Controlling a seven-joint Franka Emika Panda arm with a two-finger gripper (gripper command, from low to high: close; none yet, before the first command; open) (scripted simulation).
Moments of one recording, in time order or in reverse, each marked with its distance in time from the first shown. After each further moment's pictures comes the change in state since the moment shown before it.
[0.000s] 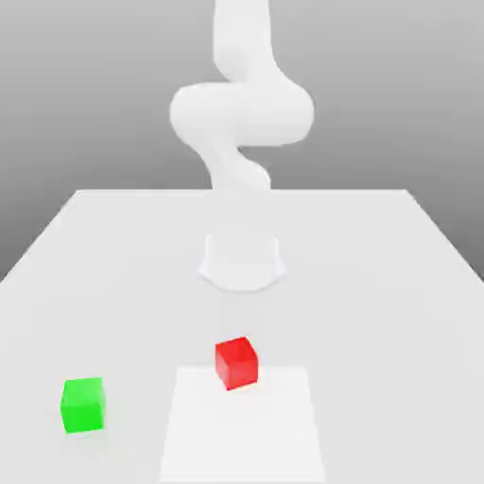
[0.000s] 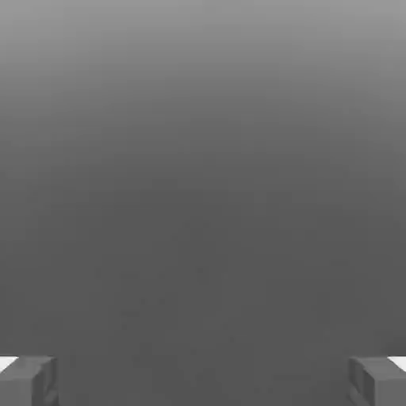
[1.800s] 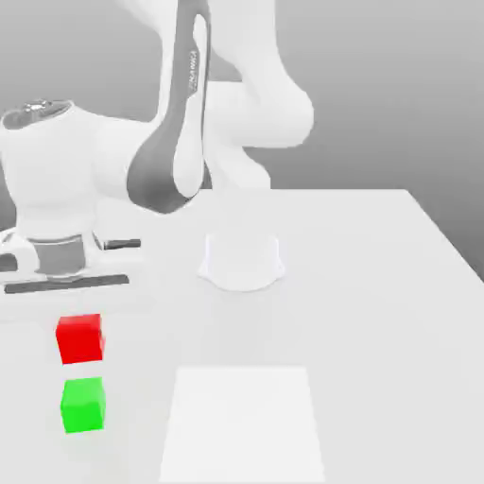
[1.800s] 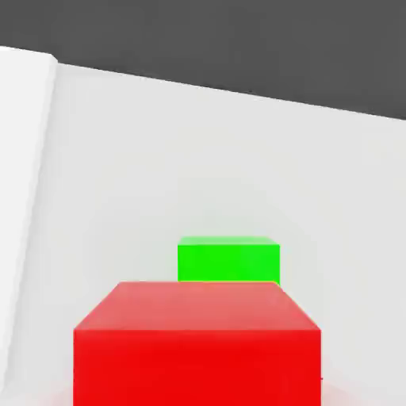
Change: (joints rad) arm -0.297 0.854 -0.202 -0.212 0.065 0.339 -0.707
